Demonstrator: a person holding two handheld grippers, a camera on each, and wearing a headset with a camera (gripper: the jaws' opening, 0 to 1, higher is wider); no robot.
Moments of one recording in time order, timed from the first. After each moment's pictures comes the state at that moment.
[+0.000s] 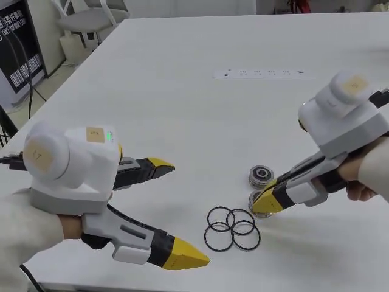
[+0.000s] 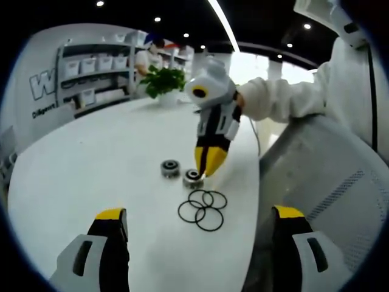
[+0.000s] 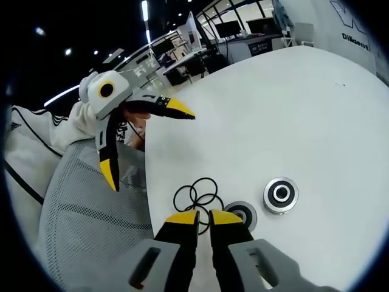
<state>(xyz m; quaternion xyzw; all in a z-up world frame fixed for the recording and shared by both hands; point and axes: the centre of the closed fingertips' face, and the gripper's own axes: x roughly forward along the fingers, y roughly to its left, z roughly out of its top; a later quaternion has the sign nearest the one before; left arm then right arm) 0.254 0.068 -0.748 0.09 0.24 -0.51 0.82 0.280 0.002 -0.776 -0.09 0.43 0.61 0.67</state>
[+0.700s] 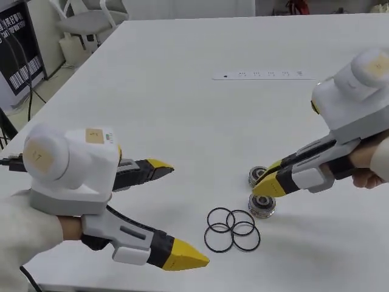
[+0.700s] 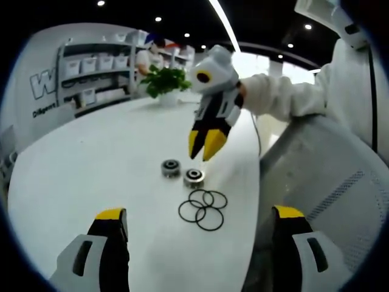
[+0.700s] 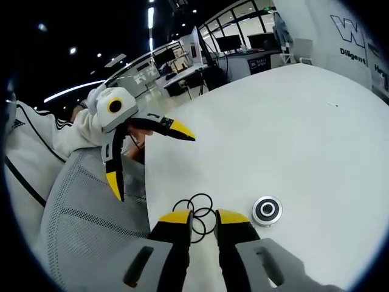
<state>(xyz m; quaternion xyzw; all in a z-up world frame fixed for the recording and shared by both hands) 0.254 0.069 -0.747 0.09 0.24 -0.51 0.82 0.295 0.002 -0.747 -0.09 0.38 0.60 0.70</state>
